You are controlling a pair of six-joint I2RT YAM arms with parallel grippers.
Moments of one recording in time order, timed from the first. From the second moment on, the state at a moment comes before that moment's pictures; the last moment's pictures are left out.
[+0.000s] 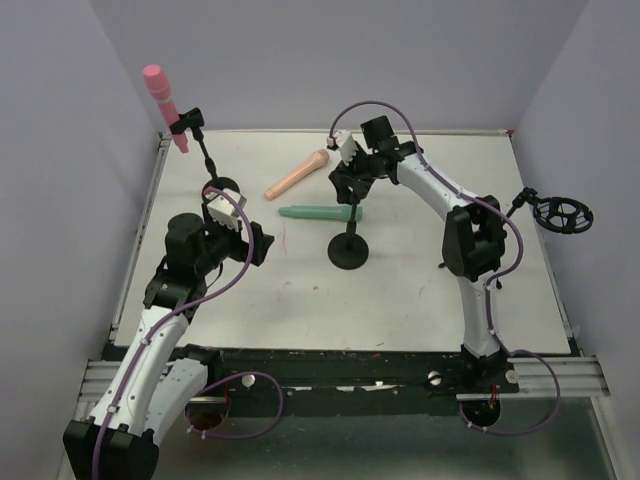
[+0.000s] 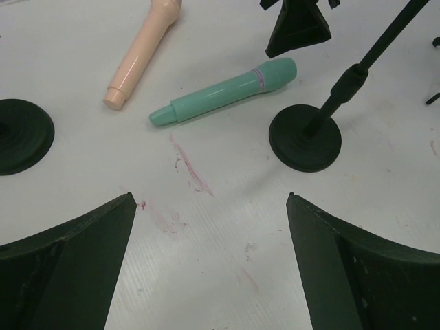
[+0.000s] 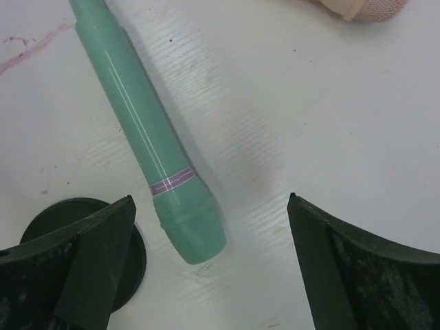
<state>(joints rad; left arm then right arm) -0.21 0.76 0.67 -0.21 0.36 -0.01 0.44 2.17 1.91 -0.59 -0.39 -0.45</state>
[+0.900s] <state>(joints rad) -0.21 0.75 0.67 -0.21 0.36 -0.01 0.44 2.29 1.83 -0.68 -0.46 -0.83</state>
